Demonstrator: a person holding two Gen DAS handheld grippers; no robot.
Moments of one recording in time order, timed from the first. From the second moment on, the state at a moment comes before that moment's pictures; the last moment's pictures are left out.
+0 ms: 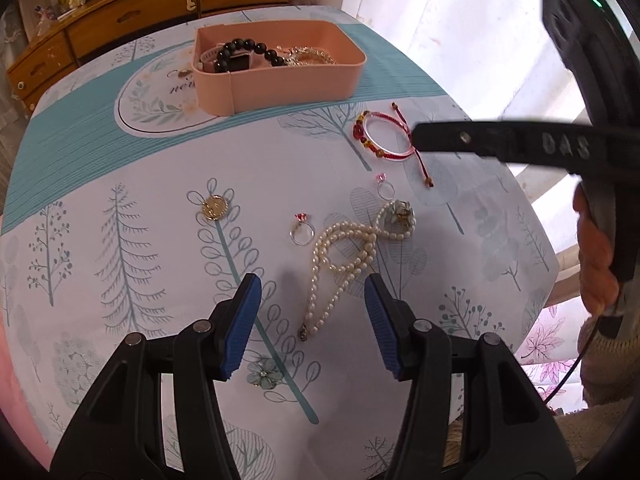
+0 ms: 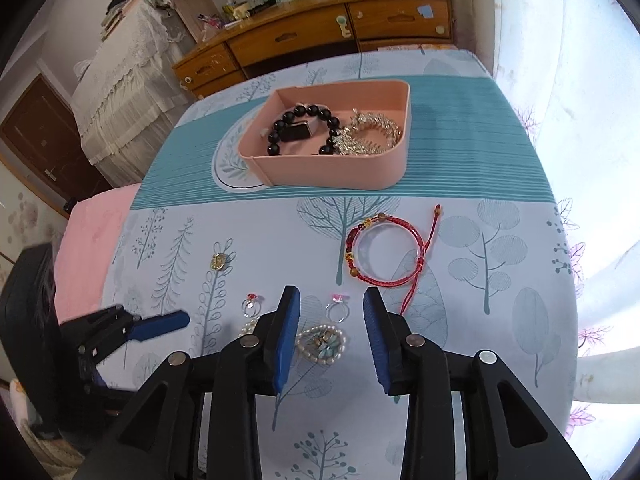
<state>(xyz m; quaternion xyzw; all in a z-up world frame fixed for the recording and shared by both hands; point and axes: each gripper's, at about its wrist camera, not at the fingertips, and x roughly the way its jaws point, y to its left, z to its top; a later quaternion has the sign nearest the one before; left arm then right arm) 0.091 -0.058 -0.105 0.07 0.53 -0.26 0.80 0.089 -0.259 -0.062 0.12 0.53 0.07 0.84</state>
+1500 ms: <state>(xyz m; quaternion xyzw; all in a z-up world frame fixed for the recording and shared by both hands) 0.114 -0.162 -0.124 0.33 0.50 -0.35 0.72 0.041 -0.299 -0.091 0.14 0.53 0.01 0.84</state>
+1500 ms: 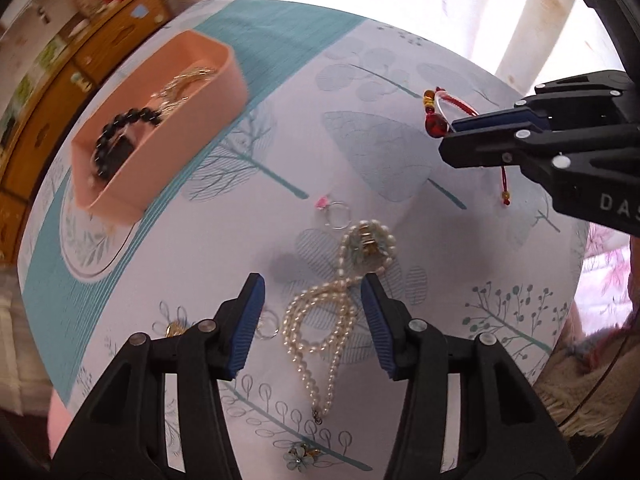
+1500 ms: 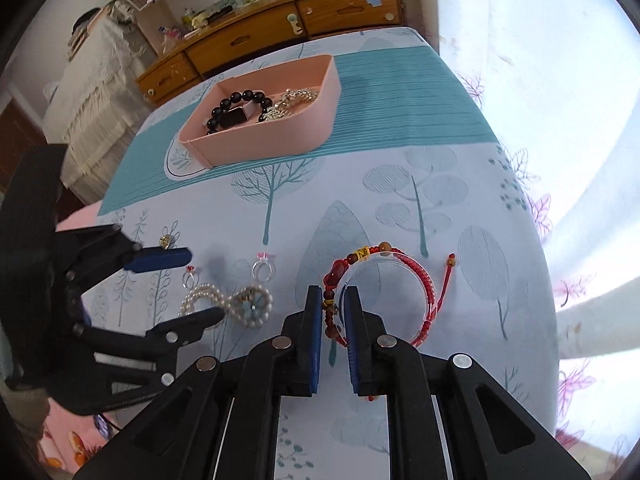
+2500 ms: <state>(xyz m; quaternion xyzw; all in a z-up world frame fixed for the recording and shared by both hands) 0.163 -0.187 -0.137 0.34 0.61 -0.41 0.59 0.010 -0.324 -0.118 0.23 0.52 0.02 0.82</state>
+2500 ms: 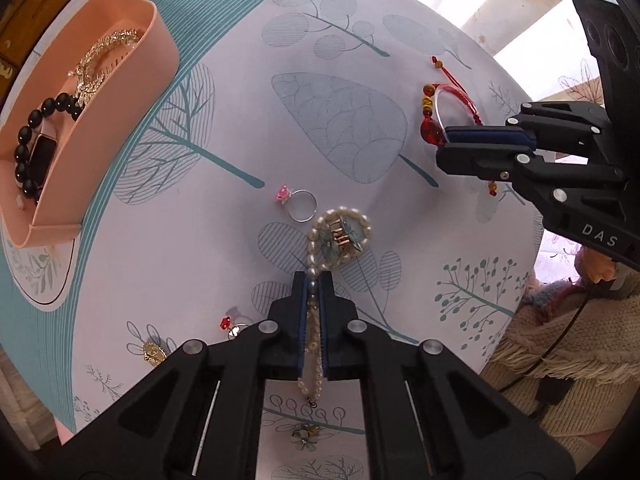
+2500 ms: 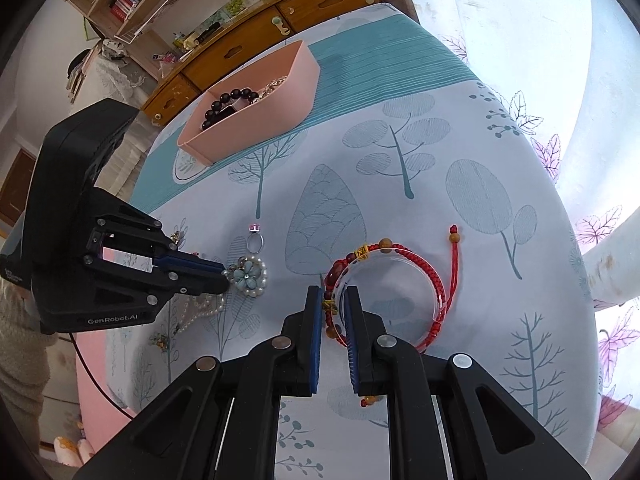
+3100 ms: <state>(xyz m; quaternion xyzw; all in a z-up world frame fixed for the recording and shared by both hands) 0.140 -0.143 -0.004 0.19 0.54 -0.35 0.74 0.009 -0.307 -0.089 0.22 0.50 0.05 0.84</state>
